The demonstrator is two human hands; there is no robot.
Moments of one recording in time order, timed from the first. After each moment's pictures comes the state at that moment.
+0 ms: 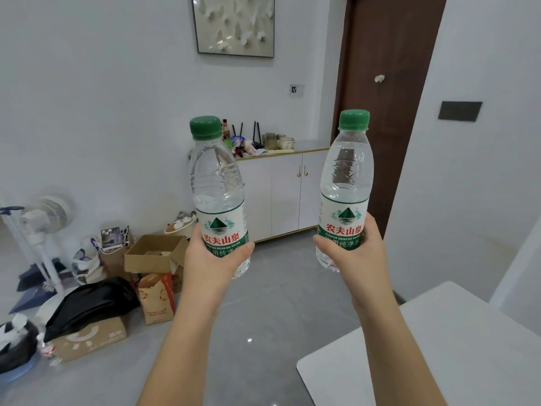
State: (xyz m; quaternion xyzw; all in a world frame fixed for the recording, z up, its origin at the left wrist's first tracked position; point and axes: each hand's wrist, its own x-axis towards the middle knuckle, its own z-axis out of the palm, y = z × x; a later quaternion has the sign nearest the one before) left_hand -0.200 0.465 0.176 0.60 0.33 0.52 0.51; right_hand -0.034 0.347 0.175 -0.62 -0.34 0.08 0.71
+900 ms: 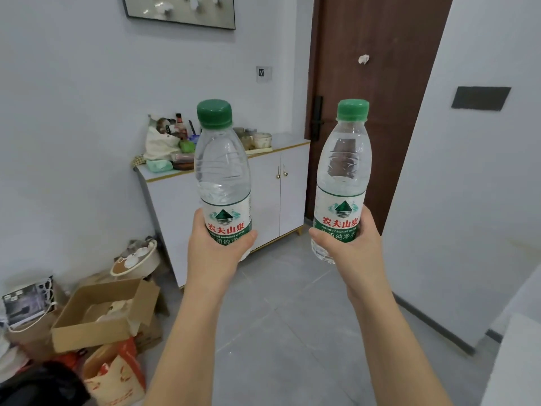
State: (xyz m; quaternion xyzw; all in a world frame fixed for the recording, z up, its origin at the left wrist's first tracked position) left_hand -0.056 0.849 0.186 0.66 0.26 0.45 0.54; right_hand 0.071 0.707 0.177 -0.65 -0.25 0.02 0.72
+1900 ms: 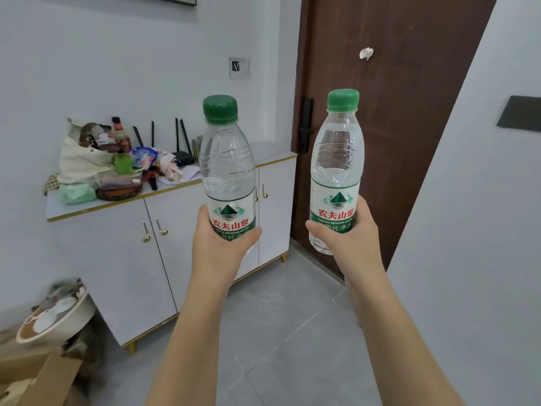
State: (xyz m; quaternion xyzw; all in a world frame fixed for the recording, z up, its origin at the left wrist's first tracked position) left_hand 0.322 1.012 0.180 0.65 0.24 0.44 0.58; right_hand 0.448 0.876 0.180 -0.68 -0.26 0.01 0.69
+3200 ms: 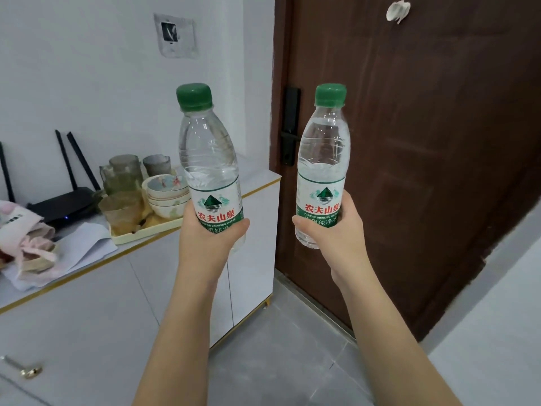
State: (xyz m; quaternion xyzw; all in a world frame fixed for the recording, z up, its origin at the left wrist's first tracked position) left_hand 0.777 1.322 0.161 0.63 0.23 0.40 0.62; right_hand 0.886 1.176 0.161 -0.69 -0.22 0.02 0.69
